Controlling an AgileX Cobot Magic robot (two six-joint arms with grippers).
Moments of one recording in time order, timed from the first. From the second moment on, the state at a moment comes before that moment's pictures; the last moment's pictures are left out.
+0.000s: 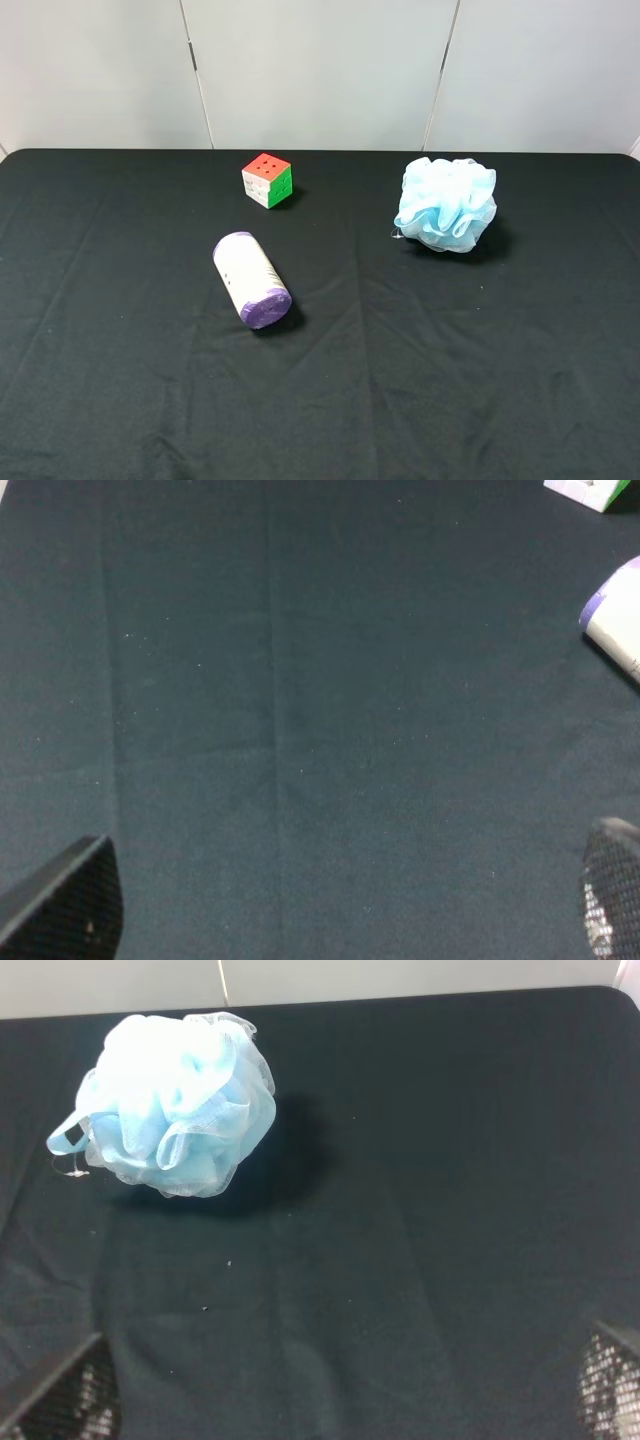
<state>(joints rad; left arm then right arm) -0.03 -0.01 -0.50 0.02 1.06 0.01 -0.01 -0.01 -0.49 0.04 1.02 -0.03</state>
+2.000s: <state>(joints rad) -0.03 -0.01 -0.50 0.02 1.06 0.01 -0.01 0.86 -1.03 0.06 1.03 -0.04</state>
